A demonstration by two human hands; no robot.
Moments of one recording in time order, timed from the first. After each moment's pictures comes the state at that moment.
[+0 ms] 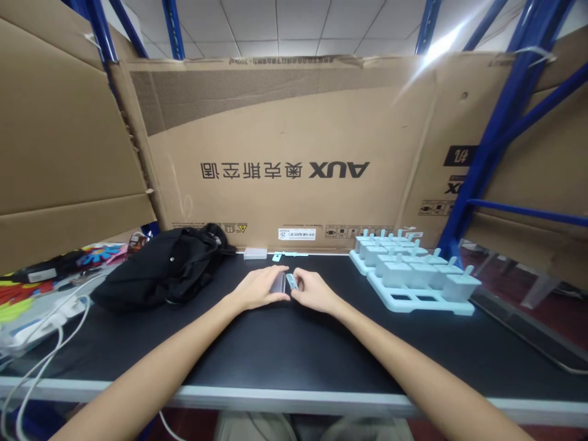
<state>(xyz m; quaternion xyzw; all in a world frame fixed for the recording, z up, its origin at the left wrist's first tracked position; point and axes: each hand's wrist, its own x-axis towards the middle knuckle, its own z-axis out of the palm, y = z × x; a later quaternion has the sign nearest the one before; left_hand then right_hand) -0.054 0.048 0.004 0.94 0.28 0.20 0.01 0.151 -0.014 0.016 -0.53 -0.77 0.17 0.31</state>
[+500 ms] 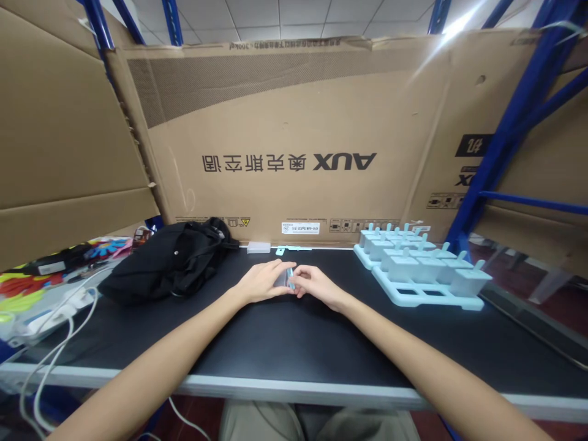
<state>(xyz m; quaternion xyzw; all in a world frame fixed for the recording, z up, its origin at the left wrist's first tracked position) -0.054 0.045 0.009 0.95 0.27 0.16 -0.02 0.145 -0.016 0.008 -0.45 -0.62 0.49 0.41</state>
